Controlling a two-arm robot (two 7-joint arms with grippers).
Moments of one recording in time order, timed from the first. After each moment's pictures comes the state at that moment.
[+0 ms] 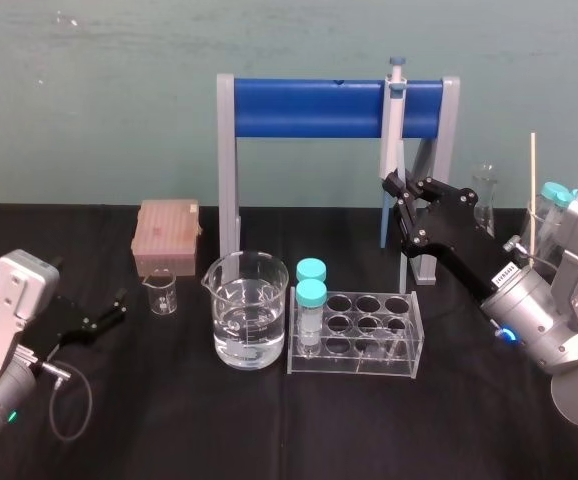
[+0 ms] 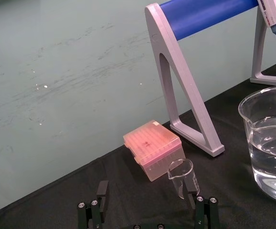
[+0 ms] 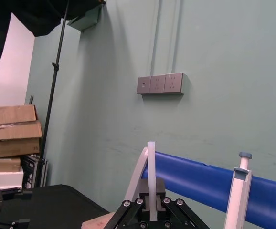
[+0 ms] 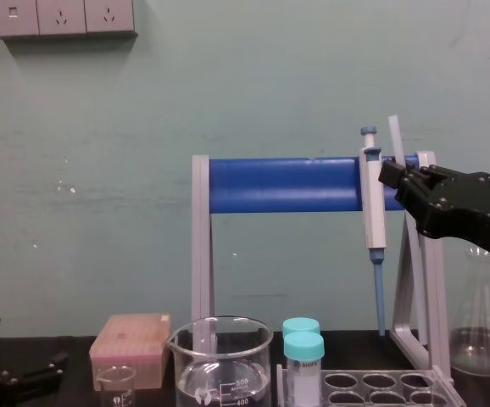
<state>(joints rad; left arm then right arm) -0.20 0.60 0.45 -1.41 -0.25 -0.12 0.03 0.37 0.31 -0.28 -1.23 0.44 -0.48 0.60</state>
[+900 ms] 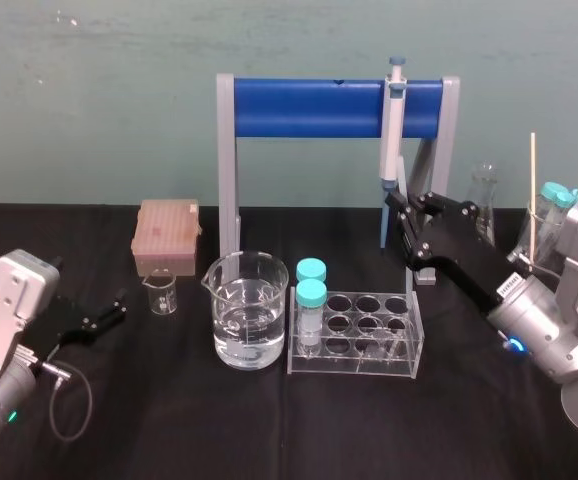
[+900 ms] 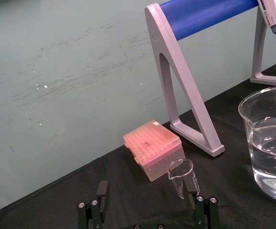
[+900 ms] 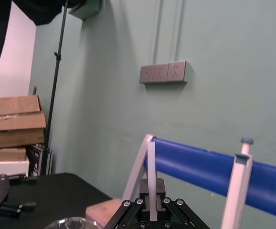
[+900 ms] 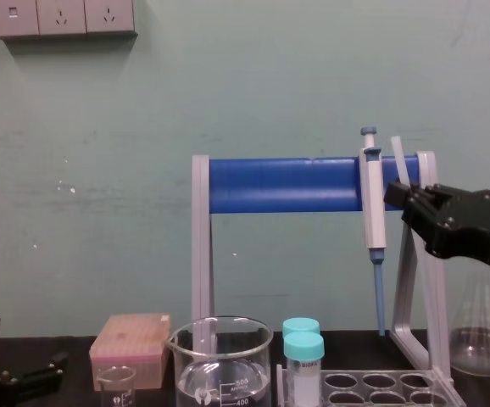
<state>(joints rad) -0.20 0.60 0.45 -1.41 -0.25 -0.12 0.03 0.36 0.33 -0.28 -1.24 0.44 -0.45 0.62</state>
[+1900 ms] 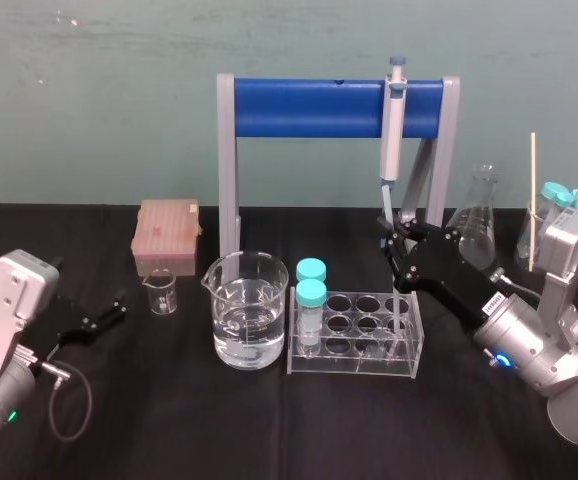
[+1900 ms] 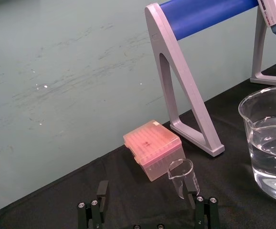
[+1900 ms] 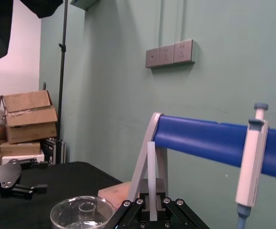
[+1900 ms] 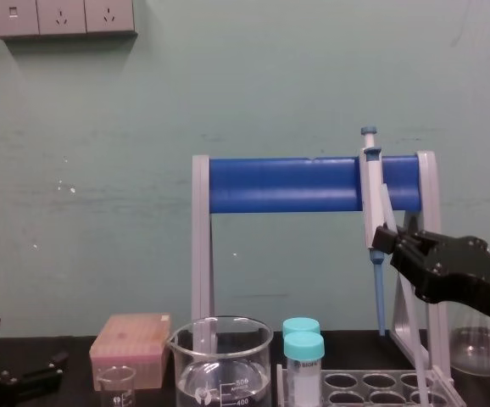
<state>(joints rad) -0.20 0.60 0.45 -1.41 -0.25 -0.12 0.03 0.41 0.30 -0.30 -1.08 0.48 -0.47 0.71</state>
